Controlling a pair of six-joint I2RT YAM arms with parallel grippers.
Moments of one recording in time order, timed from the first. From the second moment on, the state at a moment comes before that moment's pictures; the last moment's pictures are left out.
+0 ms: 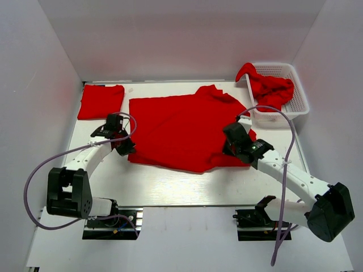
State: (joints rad) left arm -0.13 1.34 0.82 -0.58 0.07 -0.67; right arm 0.68 1.13 0.82 -0.59 0.36 0.74
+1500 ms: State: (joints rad) left arm -0.13 1.85 1.34 -0.48 -0.18 -0.74; right arm 0.30 1.91 1.40 -0.12 0.20 0.39
